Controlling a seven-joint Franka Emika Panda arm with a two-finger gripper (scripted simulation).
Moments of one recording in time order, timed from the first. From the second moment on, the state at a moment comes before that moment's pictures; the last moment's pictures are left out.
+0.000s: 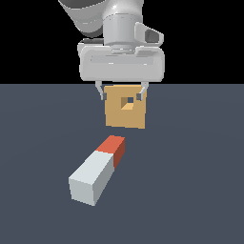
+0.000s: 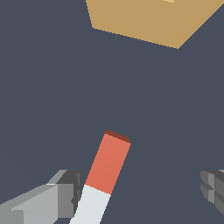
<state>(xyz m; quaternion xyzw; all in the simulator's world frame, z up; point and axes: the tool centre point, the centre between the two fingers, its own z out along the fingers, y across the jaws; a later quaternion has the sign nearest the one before) 0.000 0.025 0.162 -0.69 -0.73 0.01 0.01</state>
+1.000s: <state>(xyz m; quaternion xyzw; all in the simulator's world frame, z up) -0.036 -0.072 0.099 -0.78 -0.63 0.00 0.00</state>
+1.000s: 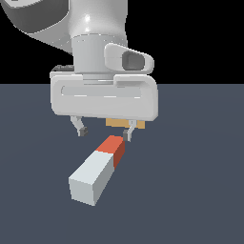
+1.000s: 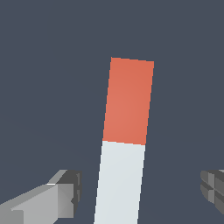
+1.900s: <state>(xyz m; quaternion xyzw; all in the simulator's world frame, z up) -0.056 -0.104 0.060 -0.81 -0.59 0.00 0.00</state>
